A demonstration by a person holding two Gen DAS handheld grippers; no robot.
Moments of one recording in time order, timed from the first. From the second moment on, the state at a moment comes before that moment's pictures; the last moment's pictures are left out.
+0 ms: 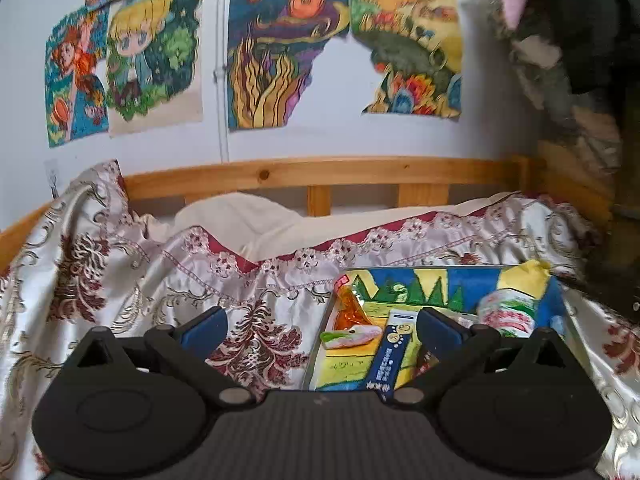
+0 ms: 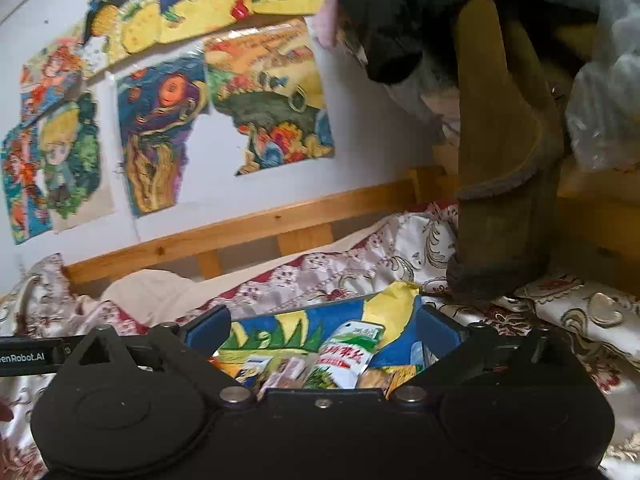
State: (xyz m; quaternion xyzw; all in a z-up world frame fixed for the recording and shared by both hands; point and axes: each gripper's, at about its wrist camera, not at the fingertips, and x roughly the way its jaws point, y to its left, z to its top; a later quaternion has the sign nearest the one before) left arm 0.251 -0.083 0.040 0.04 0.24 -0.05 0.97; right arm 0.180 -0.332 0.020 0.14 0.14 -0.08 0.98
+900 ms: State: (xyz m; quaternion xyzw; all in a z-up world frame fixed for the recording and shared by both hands) left arm 0.075 0.000 0.046 0.11 0.18 0.02 0.98; right arm 0.015 -0.225 0.016 0.03 0.15 -0.03 0.99
